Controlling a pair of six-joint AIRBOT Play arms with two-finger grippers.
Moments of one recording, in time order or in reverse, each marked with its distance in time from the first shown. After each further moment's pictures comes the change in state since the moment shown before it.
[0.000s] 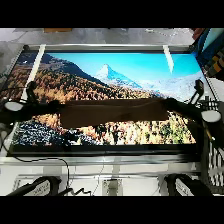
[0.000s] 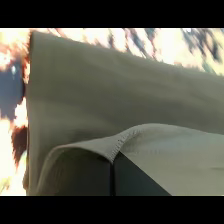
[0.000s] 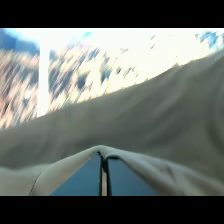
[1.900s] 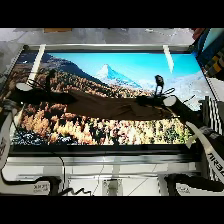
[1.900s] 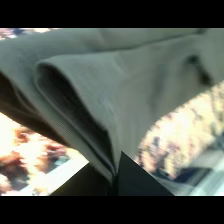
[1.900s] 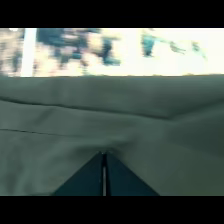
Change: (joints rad) left arm -0.055 -0.217 0.374 -0.101 -0.478 0.227; right arm 0.356 -0.376 0.255 -0.119 -0.079 0.060
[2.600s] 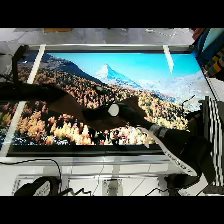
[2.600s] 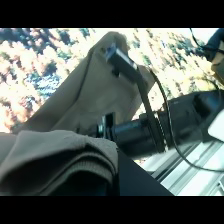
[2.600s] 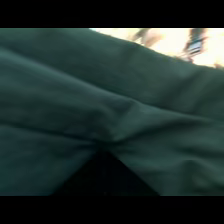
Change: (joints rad) left arm 0.017 0.435 0.024 0.050 -0.143 -0.133; right arm 0.560 -0.348 0.445 -0.043 0.063 0.267
